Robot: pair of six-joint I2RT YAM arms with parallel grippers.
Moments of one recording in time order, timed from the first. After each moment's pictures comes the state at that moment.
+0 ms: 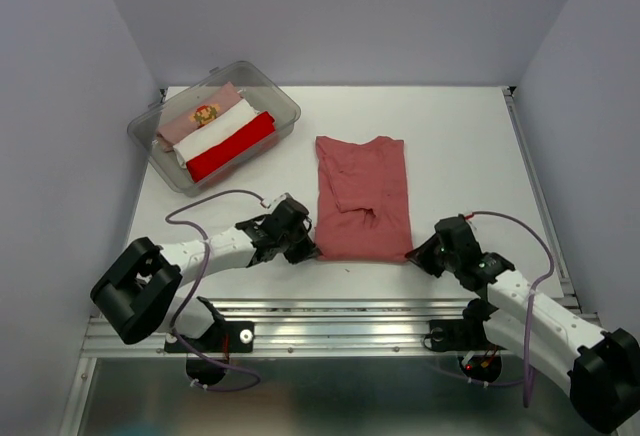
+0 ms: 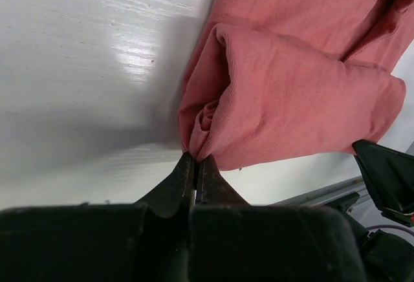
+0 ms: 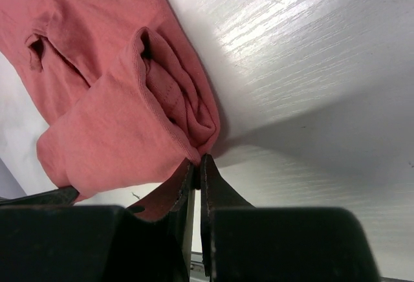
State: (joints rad) left arm -0.80 1.34 0.58 -0.18 0.01 -1.21; right arm 0.49 0.78 0.28 -0.35 0.07 1.21
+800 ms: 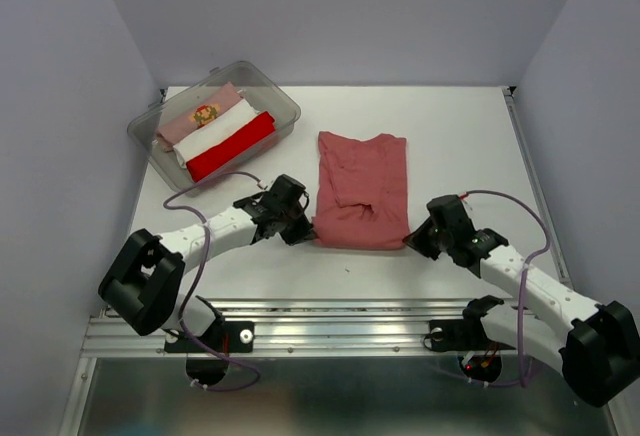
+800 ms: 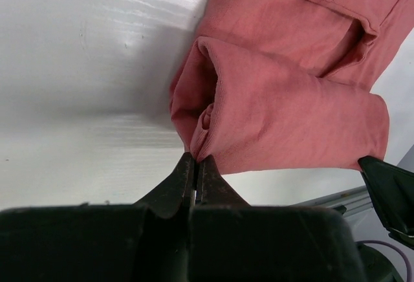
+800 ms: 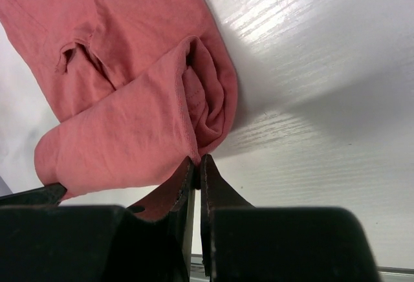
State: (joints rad) left arm -0.69 1.39 0.77 -0.35 0.04 -1.12; right arm 0.49 0.96 0.49 -0.42 0.11 1.17
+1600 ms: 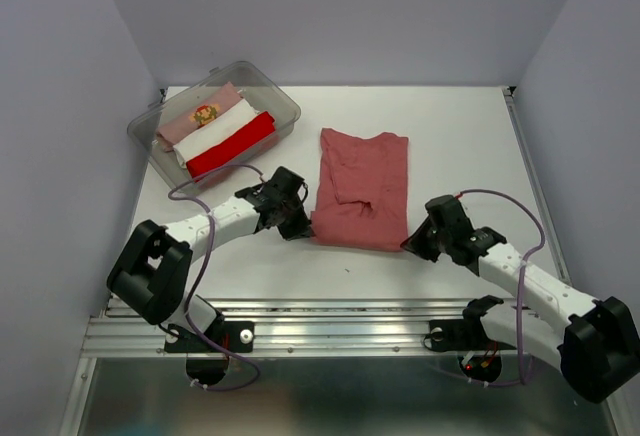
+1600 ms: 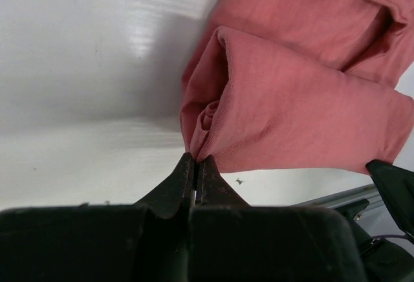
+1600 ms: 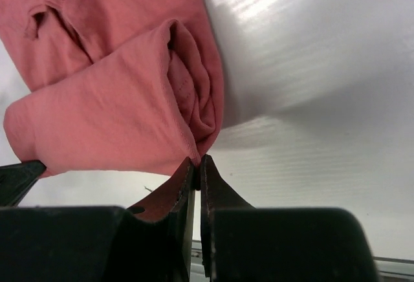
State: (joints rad) left arm -0.64 1.47 0.86 -0.42 0.09 -1.01; right arm 0.49 1.00 0.52 -0.44 0.06 1.11
